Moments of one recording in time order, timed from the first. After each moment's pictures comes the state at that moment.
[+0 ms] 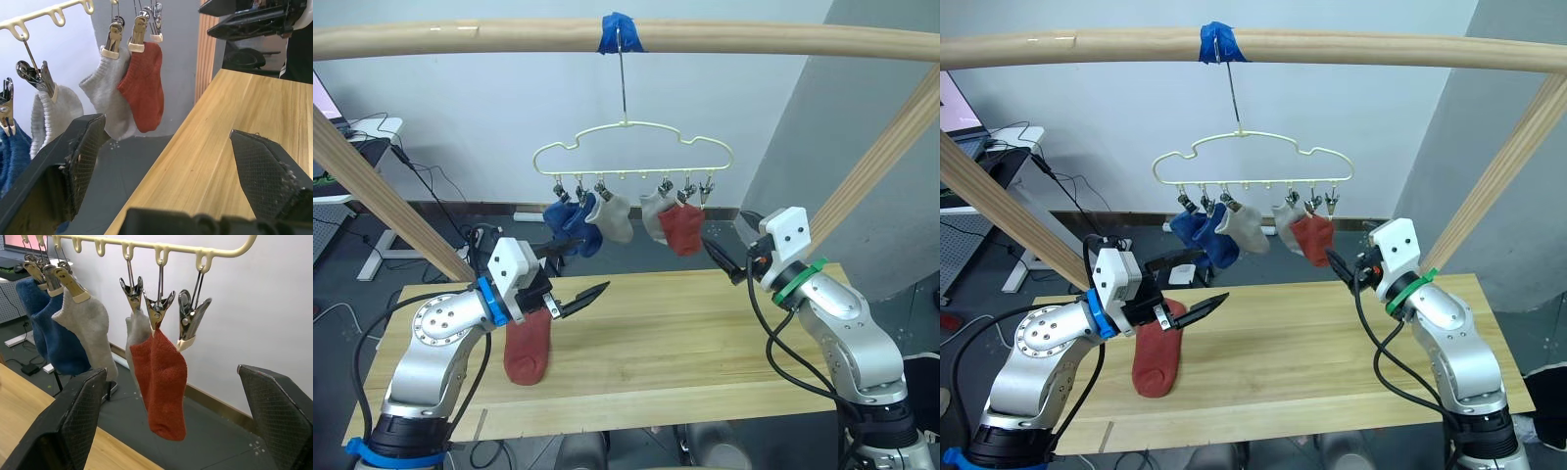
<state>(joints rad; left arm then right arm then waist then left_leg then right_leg) -0.09 0.63 0.08 -0.25 -0.37 0.07 -0.89 -0.22 -0.40 0.01 -0.45 0.26 0.52 0.39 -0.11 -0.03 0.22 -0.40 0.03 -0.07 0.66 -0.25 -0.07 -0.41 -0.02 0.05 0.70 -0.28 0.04</state>
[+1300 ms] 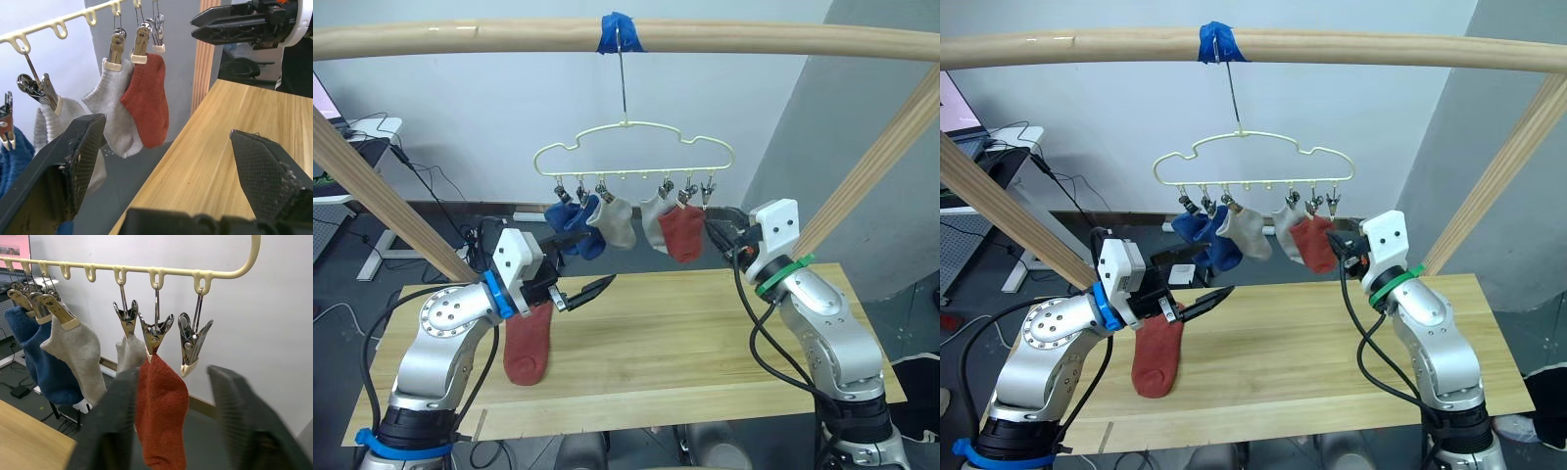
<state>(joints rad) -0.14 0.61 0.07 -0.27 -0.39 0.14 -0.88 -0.26 -0.29 0.04 -0.47 0.21 0.56 0.28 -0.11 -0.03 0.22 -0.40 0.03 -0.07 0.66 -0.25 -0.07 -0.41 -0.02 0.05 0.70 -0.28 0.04</state>
